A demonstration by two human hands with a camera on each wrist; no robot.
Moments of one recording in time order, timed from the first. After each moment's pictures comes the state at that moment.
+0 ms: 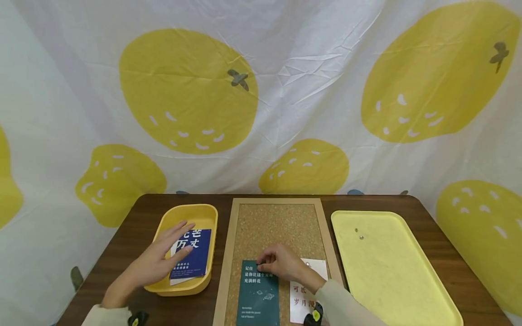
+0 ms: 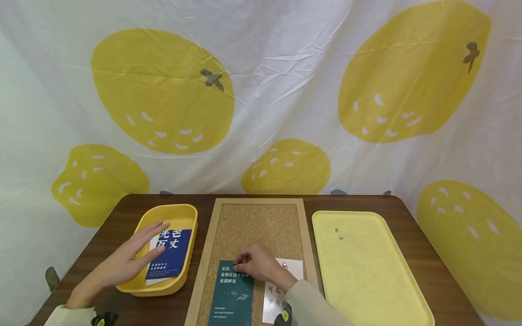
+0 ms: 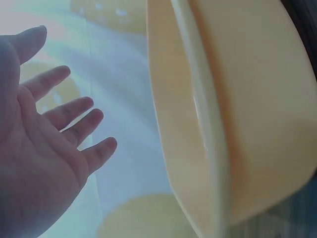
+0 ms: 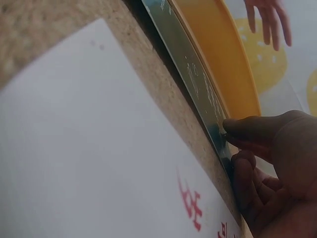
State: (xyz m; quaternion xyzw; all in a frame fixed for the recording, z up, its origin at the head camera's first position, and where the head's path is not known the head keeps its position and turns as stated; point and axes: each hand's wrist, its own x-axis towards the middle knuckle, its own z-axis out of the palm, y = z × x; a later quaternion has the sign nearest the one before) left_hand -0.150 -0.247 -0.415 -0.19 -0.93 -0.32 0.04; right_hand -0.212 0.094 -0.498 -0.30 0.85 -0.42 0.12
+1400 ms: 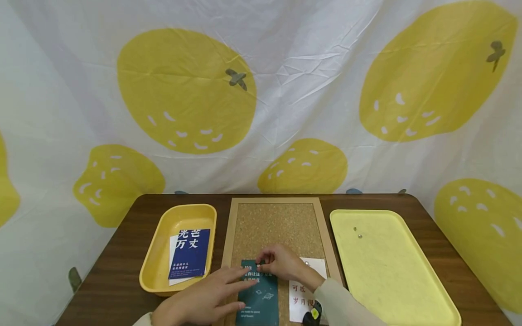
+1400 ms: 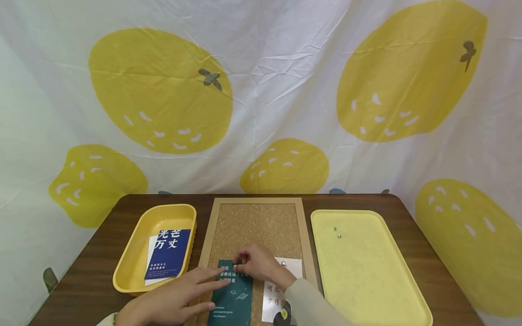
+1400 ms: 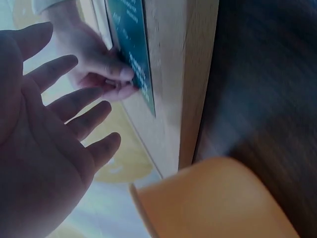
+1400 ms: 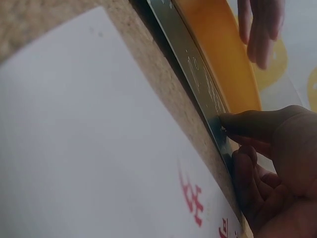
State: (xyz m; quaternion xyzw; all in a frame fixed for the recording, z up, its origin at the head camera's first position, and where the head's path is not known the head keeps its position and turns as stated) left_hand -0.121 -0.150 -0.439 -0.40 -0.88 -0.21 -0.14; right_hand -0.213 0.095 -0.497 -0.31 0.85 -0.41 0.12
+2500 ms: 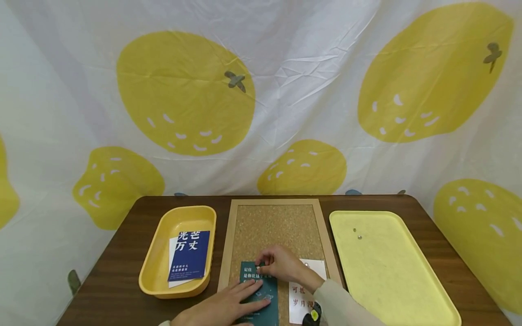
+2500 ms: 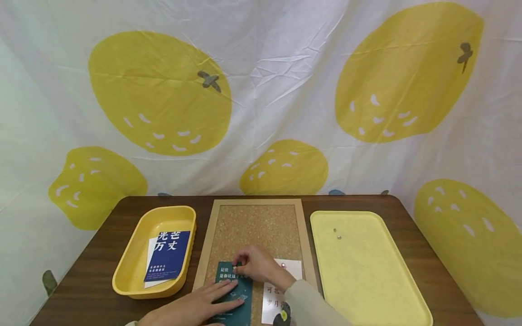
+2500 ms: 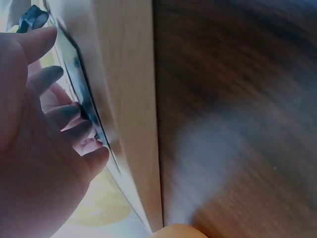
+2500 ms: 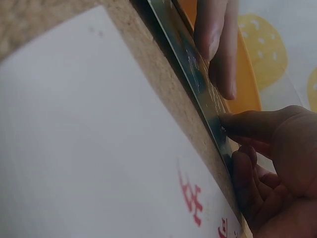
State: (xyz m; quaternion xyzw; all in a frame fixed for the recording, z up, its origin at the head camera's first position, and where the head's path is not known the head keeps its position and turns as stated) left_hand -0.123 -0.129 -0.479 -0.47 -0.85 -0.14 -0.17; right_hand -0.213 0.095 -0.497 -0.30 0.85 -0.41 0.13
